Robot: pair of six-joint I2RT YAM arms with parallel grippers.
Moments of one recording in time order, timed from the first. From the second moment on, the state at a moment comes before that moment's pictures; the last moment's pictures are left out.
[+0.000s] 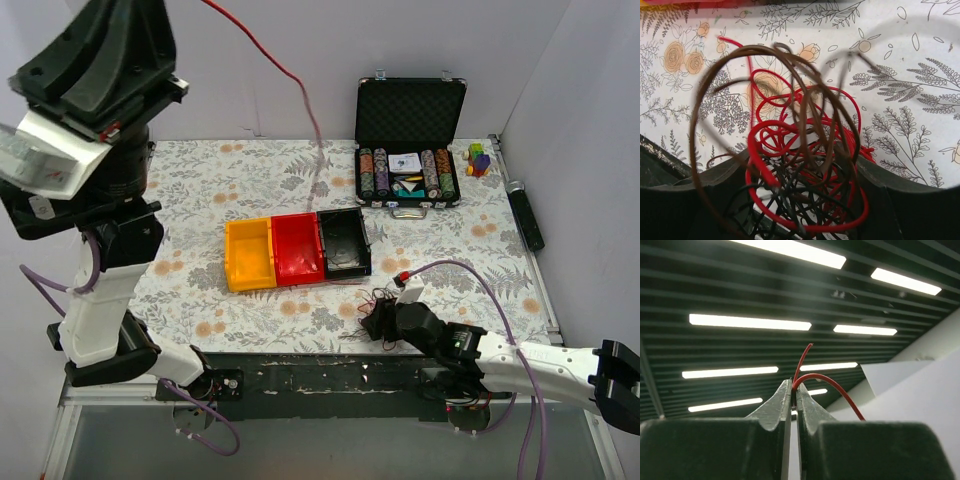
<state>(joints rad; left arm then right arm) -0.90 1.42 2.31 0.36 0.17 0.48 1.15 0.76 0.15 -0.02 0.39 0.78</state>
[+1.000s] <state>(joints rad) -0.90 1.26 1.84 0.51 0.06 0.78 1.15 0.67 0.17 -0.15 0.42 0.79</state>
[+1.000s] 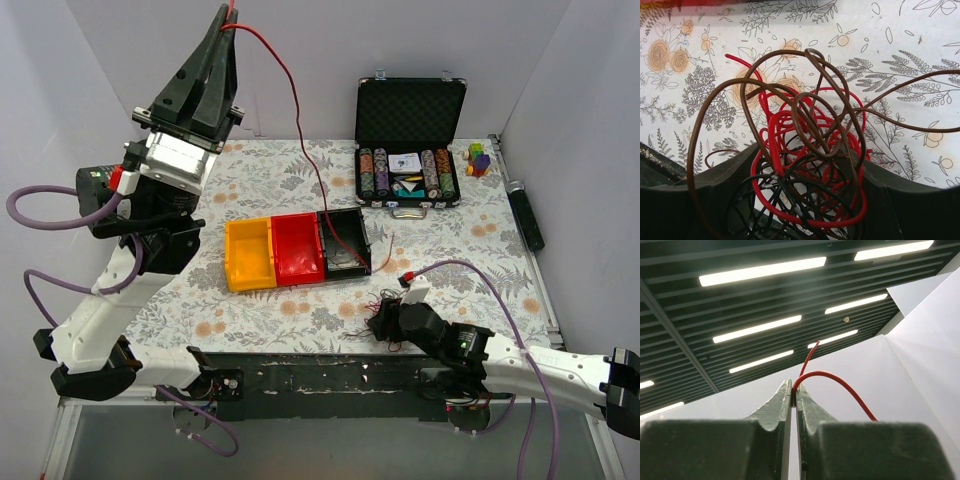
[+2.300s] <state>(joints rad) -0.88 1.25 1.70 0.59 -0.07 0.78 1.15 0.62 0.18 -0.22 0.45 0.81</state>
